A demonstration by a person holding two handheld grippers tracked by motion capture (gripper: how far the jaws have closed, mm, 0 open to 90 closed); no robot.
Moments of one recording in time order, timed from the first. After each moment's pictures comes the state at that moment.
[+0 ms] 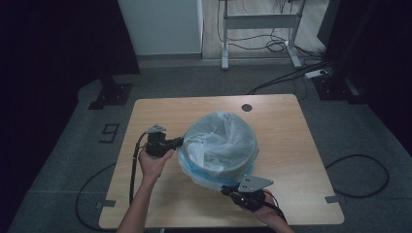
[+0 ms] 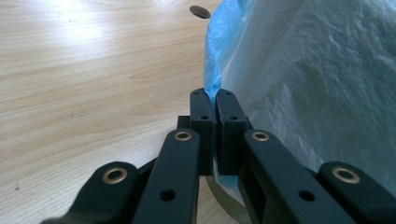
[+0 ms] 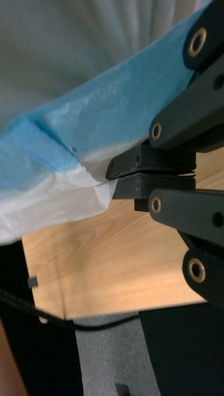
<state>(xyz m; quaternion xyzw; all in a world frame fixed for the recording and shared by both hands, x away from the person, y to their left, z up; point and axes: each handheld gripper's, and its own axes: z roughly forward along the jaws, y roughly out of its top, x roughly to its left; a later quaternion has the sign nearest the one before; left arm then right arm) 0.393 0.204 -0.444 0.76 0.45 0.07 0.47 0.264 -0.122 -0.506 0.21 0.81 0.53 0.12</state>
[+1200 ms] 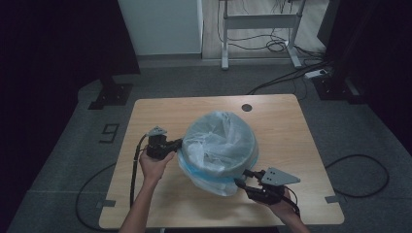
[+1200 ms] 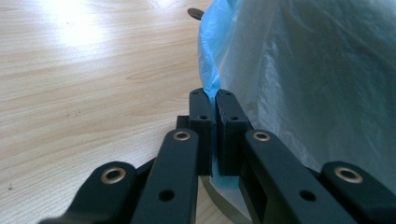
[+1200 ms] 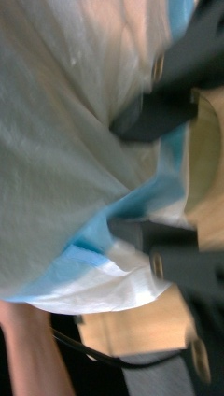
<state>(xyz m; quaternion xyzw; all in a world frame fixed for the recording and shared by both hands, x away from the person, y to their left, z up) 0.386 0.202 -0.447 0.76 0.44 0.08 0.47 0.269 -0.167 -0.489 0.26 0.76 0.57 0.16</state>
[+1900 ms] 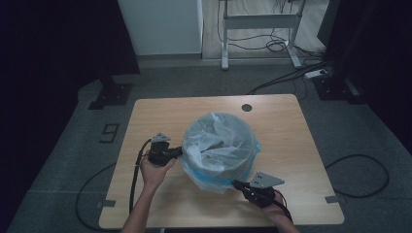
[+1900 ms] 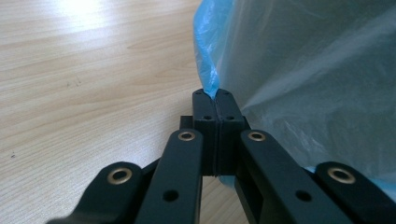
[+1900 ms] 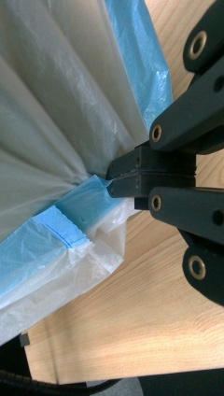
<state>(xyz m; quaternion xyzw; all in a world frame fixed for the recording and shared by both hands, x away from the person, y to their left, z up) 0.375 0.195 -0.463 0.79 0.43 0.09 0.43 0.276 -0.154 -0.529 0.28 0.80 0.51 0.15</state>
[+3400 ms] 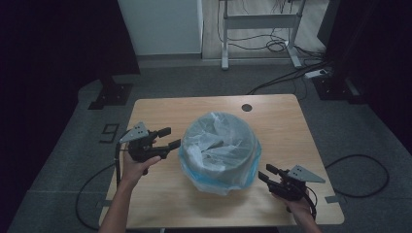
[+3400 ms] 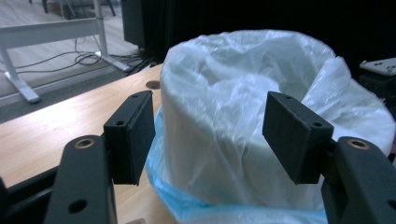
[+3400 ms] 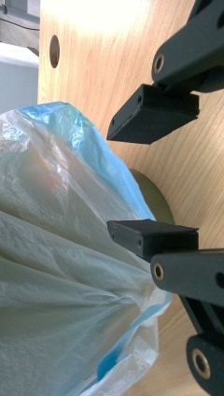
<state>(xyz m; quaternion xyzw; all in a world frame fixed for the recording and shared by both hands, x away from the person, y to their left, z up) 0.350 0.228 -0.380 0.77 0.27 0.13 0.57 0.278 -0.238 -0.515 0.38 0.70 0.58 0.19</state>
